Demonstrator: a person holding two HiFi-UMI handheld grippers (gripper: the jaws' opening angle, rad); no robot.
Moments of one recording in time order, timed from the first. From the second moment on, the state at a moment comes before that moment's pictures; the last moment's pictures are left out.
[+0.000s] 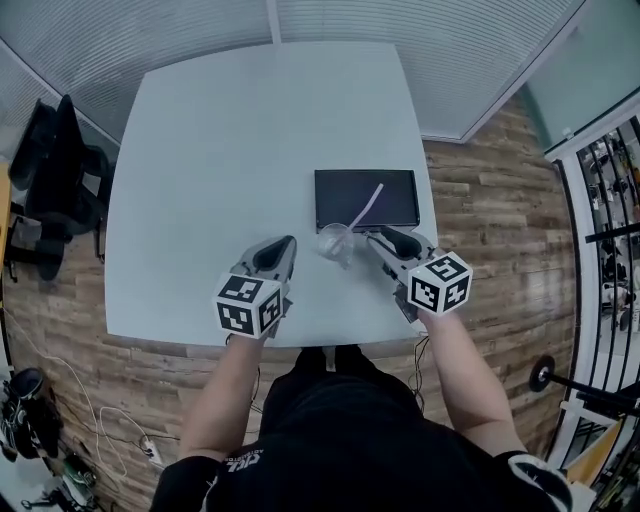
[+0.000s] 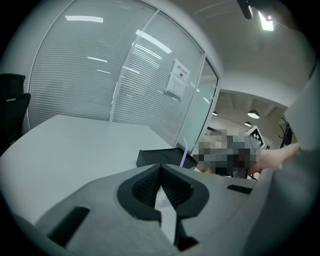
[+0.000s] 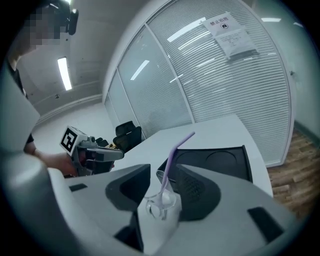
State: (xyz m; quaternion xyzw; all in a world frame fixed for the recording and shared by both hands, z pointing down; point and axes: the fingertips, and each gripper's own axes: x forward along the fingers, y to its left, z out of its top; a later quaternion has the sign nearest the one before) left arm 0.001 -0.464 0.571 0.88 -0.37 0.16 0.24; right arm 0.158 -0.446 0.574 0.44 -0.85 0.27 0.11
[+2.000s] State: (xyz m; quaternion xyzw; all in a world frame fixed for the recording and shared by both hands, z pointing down) left arm -0.034 -0.453 0.529 0.88 -0.41 0.13 0.22; right arm 0.134 -0.475 0.583 0.43 -0.86 0.26 0.10
